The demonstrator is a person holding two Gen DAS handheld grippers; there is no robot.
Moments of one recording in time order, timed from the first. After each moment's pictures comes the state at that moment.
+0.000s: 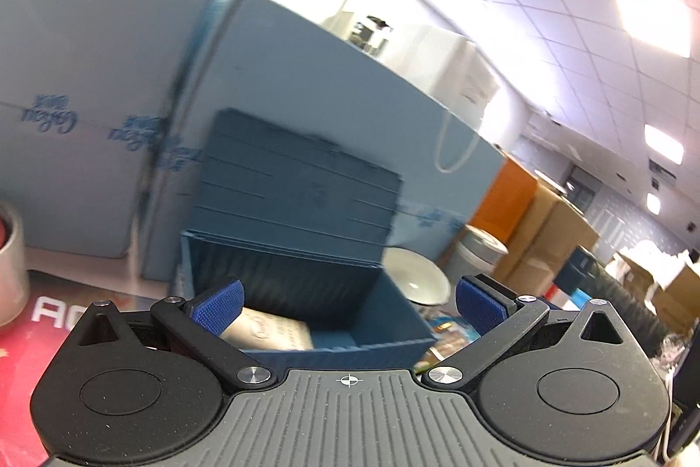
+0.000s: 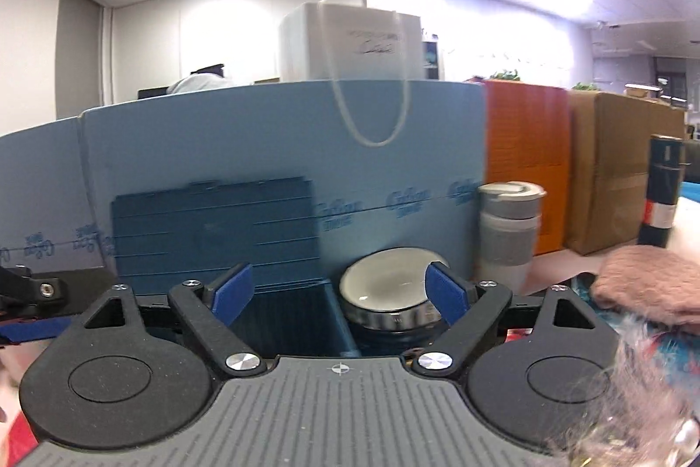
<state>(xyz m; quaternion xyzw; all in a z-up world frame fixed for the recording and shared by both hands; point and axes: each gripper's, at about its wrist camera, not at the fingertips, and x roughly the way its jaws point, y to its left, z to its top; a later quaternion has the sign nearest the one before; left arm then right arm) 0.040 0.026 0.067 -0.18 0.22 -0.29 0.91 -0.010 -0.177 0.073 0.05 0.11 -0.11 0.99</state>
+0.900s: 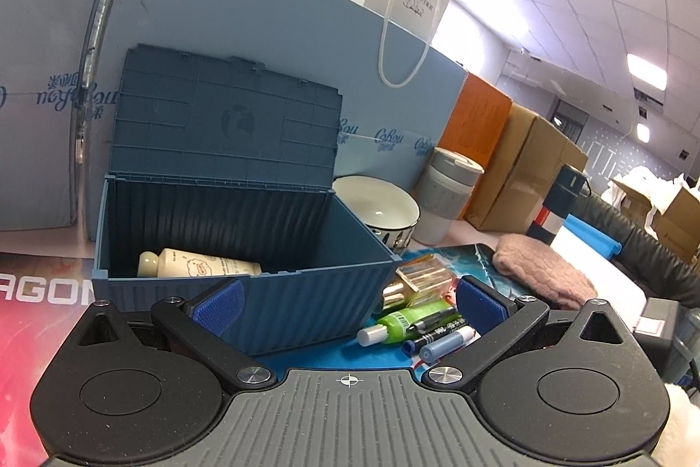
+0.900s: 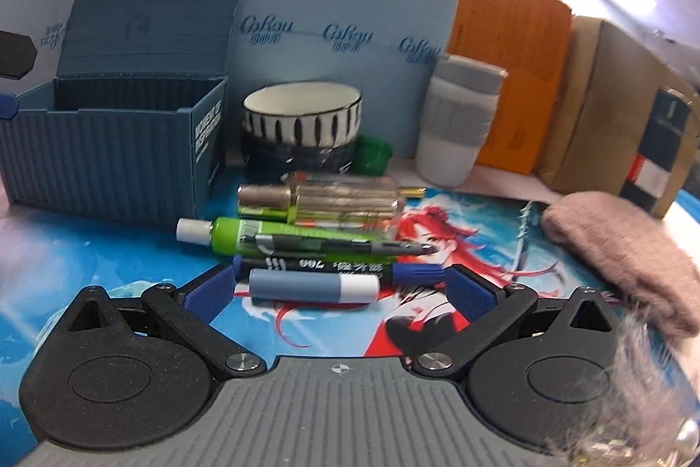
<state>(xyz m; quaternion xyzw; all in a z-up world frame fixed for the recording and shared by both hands) 0.022 -0.031 0.044 -0.10 0.26 -0.32 0.91 -0.032 -0.274 -0.022 -0.06 0.26 -0.06 0.96</state>
